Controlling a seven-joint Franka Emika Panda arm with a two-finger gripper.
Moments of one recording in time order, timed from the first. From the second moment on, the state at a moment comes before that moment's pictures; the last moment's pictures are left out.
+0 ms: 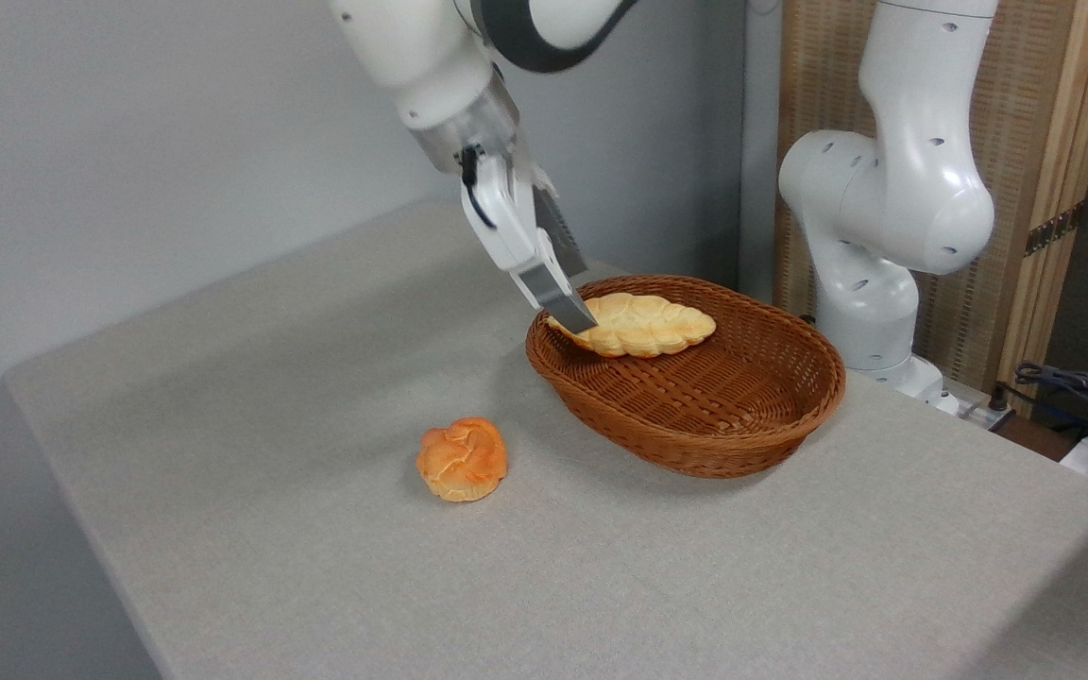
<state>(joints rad) -0.20 -0.25 -0.09 -2.12 -0.07 1.46 1.21</state>
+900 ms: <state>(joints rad) -0.31 -0.26 -0.09 -2.30 -0.07 1.48 1.29</state>
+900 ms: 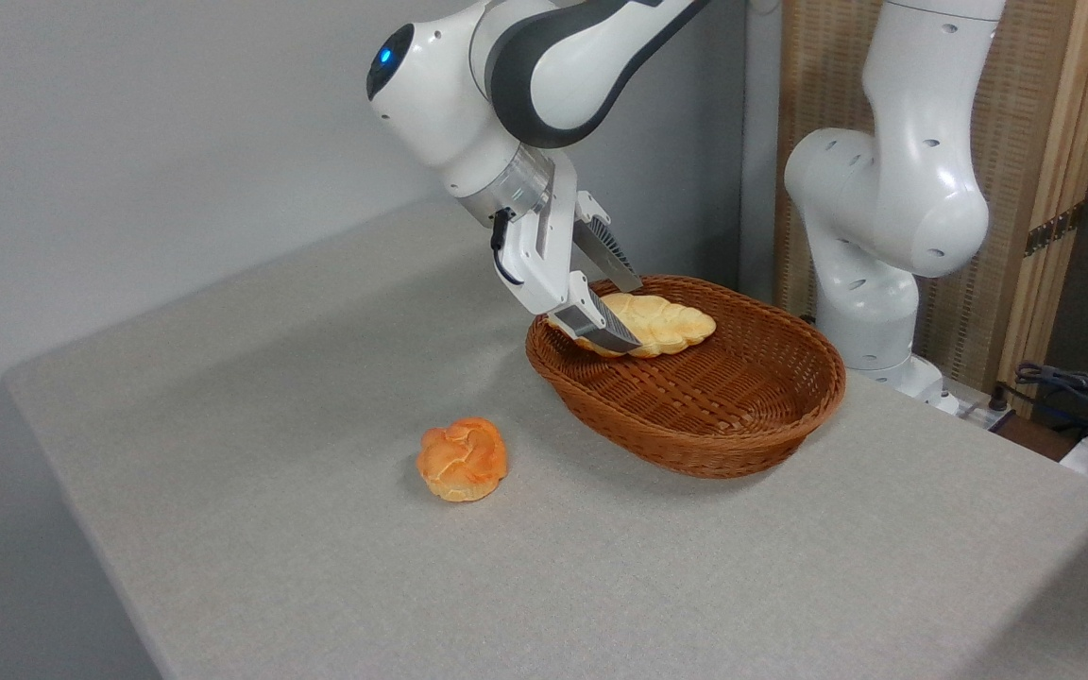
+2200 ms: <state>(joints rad) -0.35 -0.24 -0.09 -2.32 -0.07 1.54 1.29</state>
